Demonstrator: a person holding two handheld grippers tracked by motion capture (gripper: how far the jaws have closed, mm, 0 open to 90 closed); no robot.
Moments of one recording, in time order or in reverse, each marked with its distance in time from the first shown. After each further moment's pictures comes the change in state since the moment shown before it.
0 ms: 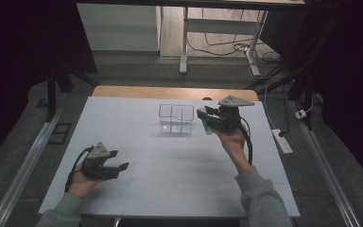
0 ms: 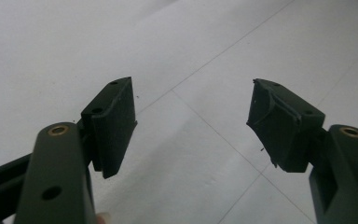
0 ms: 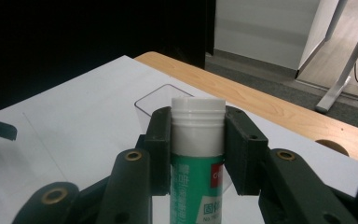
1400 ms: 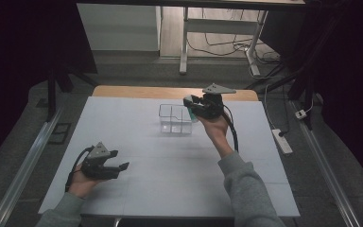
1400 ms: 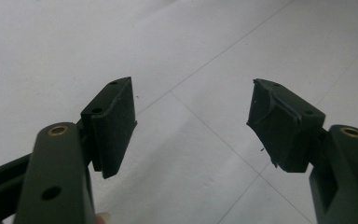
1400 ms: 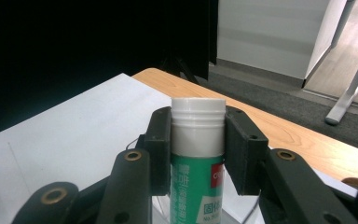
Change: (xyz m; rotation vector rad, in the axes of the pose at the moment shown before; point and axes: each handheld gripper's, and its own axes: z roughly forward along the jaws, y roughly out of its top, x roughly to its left) left arm 0.000 0.000 0.000 -0.004 -0.007 0.001; right arm -0.002 0.020 0.060 -0.031 0.011 0.016
